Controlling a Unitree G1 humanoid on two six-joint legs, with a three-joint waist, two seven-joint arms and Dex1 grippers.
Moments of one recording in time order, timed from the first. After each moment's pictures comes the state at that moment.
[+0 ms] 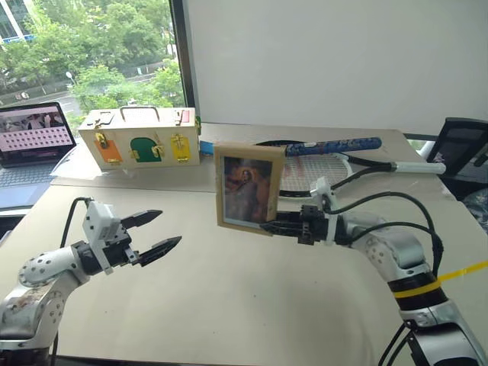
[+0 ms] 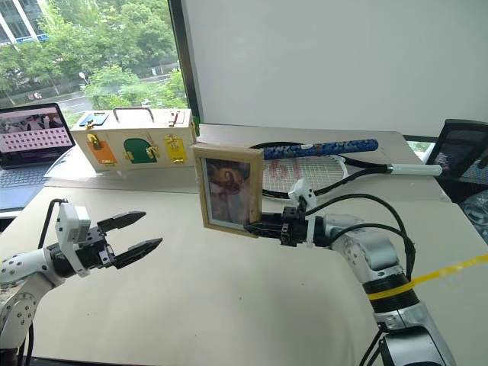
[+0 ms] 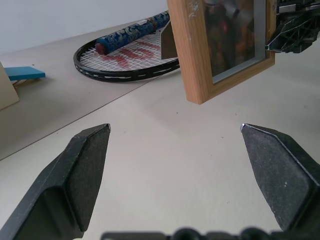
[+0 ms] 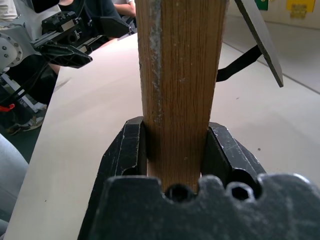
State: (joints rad) left arm -0.06 0.76 0.32 -0.24 -0.63 0.33 -0.97; right arm -0.61 -0.55 0.17 0.05 0.66 0.58 1.00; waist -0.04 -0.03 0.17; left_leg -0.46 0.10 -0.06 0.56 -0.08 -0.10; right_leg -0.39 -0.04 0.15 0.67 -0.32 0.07
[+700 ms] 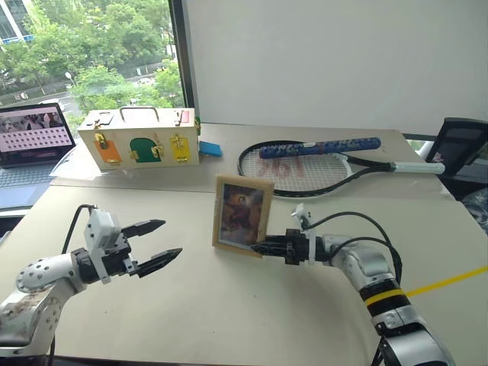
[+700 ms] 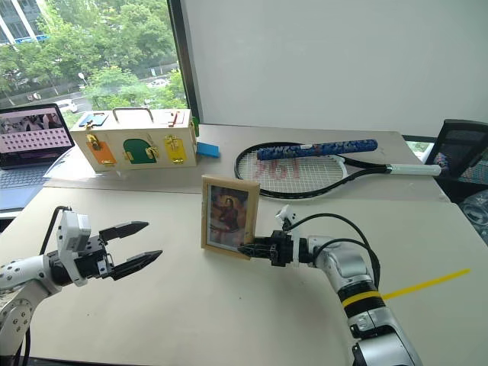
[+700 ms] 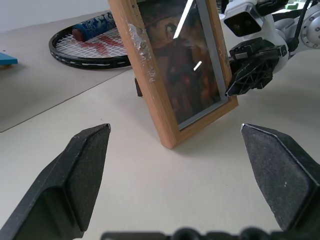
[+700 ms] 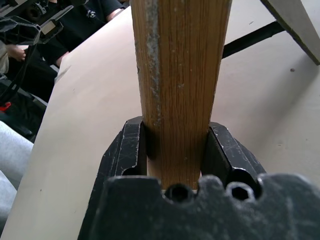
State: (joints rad) left arm -0.01 0.78 0.33 -0.27 -0.65 0.35 -1.02; right arm -0.56 -0.40 0.18 0.28 0.51 0.55 1.10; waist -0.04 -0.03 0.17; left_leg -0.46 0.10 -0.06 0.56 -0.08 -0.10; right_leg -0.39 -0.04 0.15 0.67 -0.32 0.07
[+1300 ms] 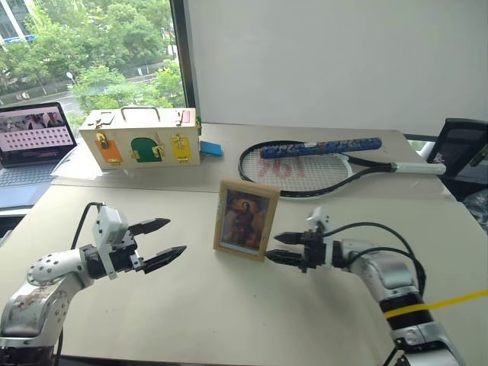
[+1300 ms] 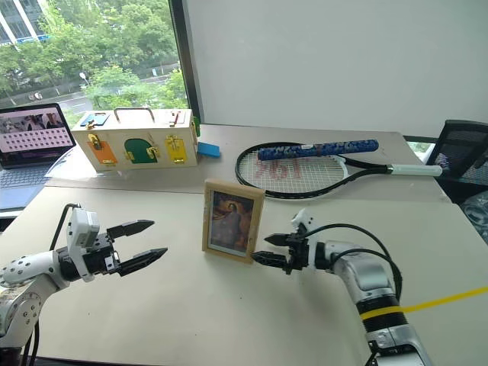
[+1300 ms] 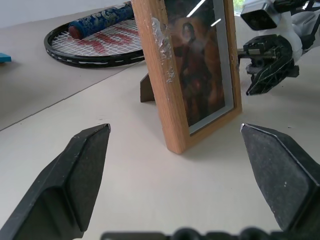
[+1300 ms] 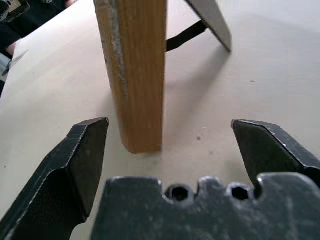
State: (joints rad) left arm -0.06 0.76 0.28 -0.22 -0.63 0.38 -1.01; right arm -0.42 -0.52 0.04 0.10 0.50 0.59 1.04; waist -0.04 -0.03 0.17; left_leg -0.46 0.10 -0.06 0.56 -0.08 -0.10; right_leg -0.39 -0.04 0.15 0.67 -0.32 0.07
